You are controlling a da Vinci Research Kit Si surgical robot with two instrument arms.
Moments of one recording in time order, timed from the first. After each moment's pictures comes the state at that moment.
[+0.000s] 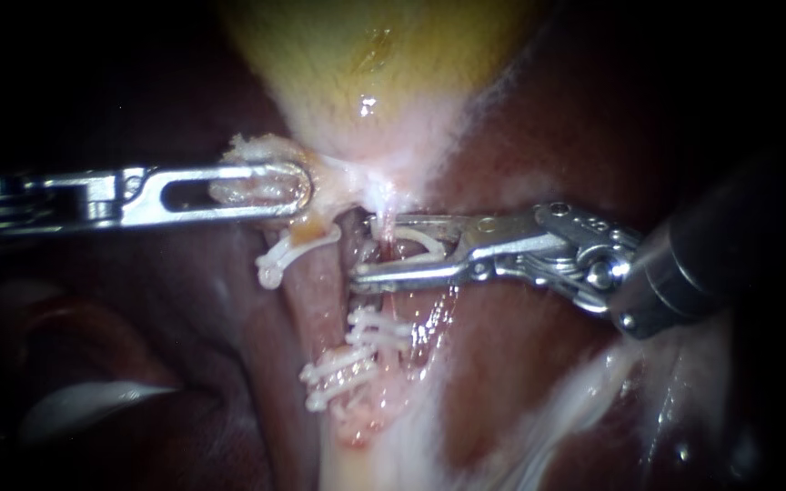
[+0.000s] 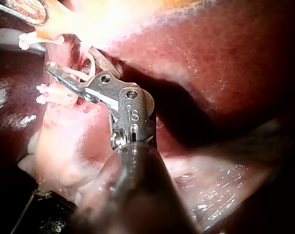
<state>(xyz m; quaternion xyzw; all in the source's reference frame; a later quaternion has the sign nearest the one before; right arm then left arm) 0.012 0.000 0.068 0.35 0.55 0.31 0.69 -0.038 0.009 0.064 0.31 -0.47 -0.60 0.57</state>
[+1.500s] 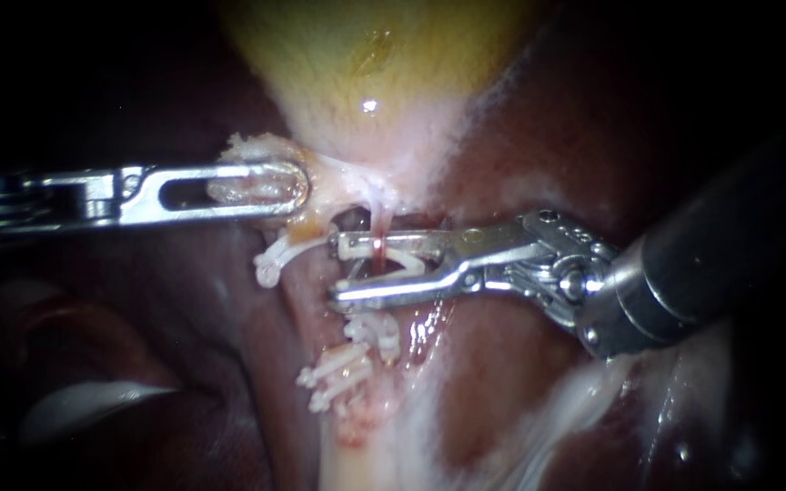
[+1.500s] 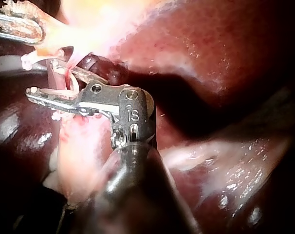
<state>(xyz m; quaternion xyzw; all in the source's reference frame) 0.013 -0.001 0.066 0.42 0.60 0.30 0.61 -0.038 0.009 0.064 0.31 -0.47 -0.60 0.57</state>
